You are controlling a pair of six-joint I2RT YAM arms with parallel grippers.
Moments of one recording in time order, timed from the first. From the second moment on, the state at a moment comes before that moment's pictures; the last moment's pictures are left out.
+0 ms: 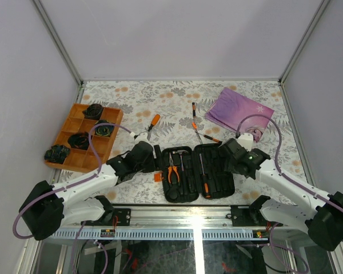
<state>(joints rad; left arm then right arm) -0.78 1.12 0.56 -0.25 -0.16 -0.83 0.73 1.05 0.71 -0.91 0.53 0.80</state>
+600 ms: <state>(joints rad) -0.74 1.11 0.56 -0.26 -0.10 -0.81 0.50 1.05 0.54 -0.63 0.03 0.65</state>
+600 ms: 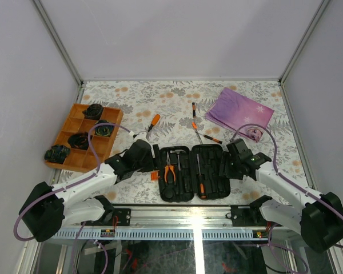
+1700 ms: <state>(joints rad) -0.97 1.14 0.64 -0.30 -0.10 -0.93 0.50 0.91 0.57 -0.56 -0.09 0.61</state>
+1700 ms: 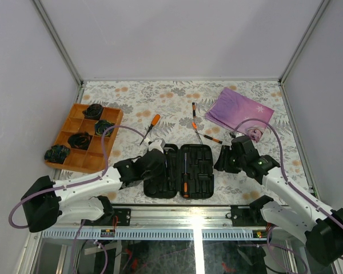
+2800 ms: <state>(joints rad) -1.13 1.34 0.70 -0.24 -0.14 -1.00 0.51 0.90 0.53 -0.47 -0.13 0.67</state>
